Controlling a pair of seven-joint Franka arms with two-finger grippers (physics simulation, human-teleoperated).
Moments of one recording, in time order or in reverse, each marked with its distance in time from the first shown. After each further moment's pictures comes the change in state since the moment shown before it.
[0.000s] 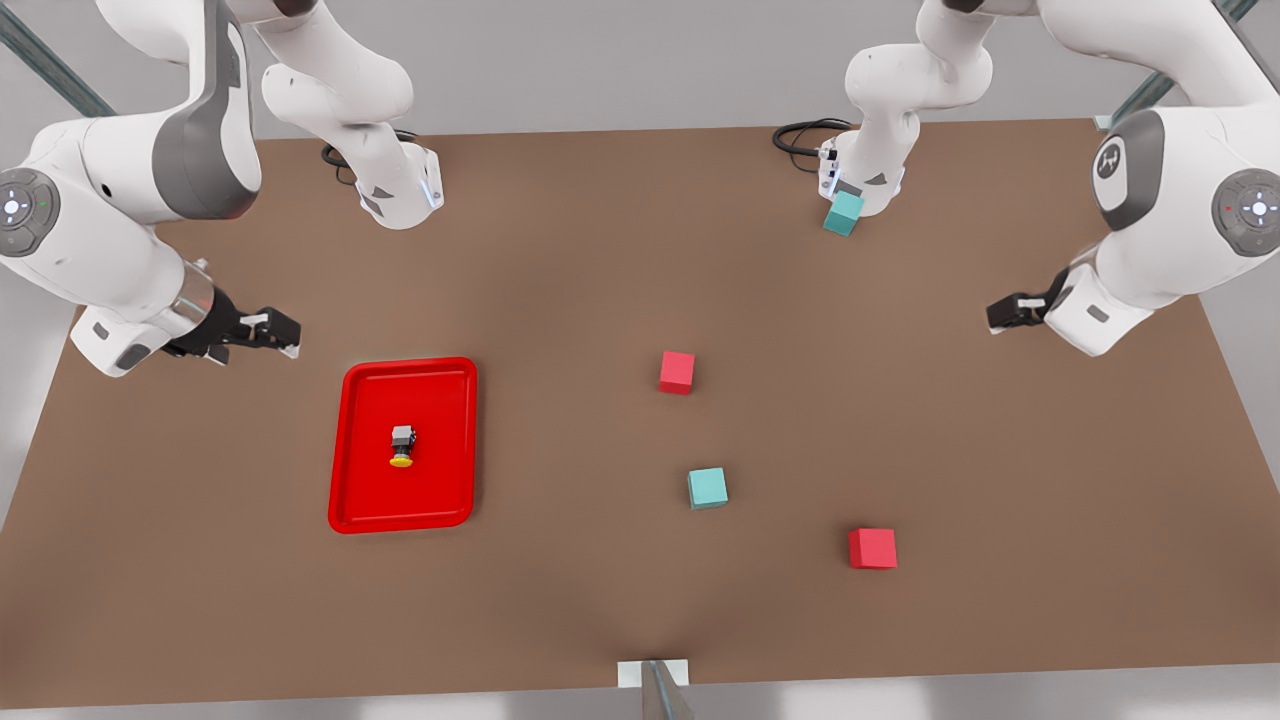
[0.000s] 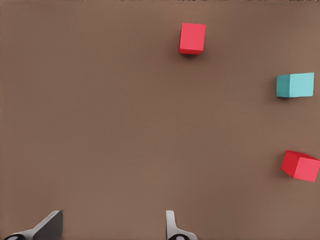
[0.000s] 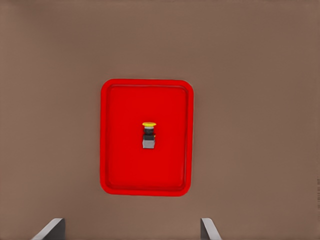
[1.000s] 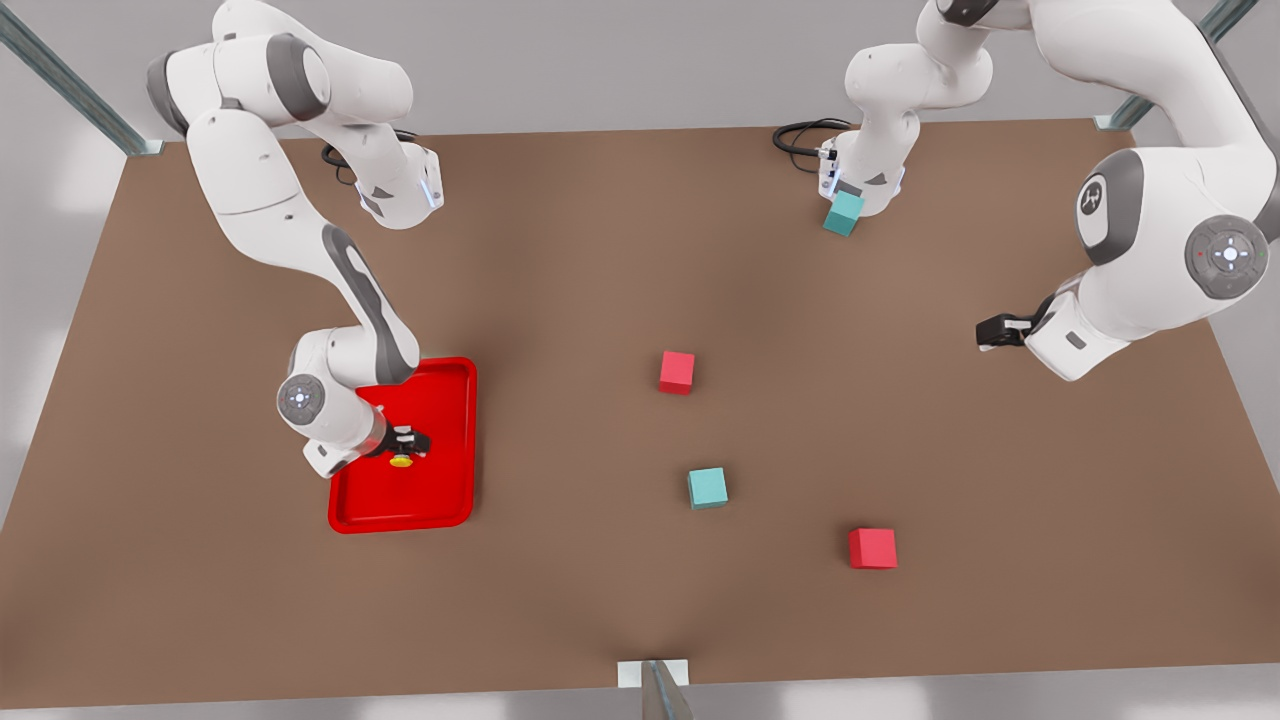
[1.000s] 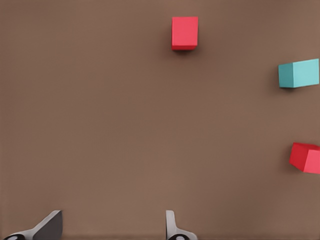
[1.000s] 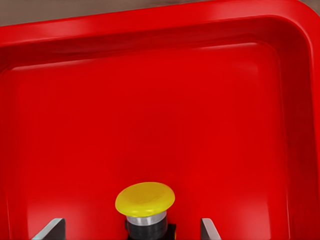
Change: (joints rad) left arm -0.007 0.052 0.000 -0.002 0.005 0.026 0.075; right arm -0.031 0.421 0.073 -0.567 0.014 1.022 0.101
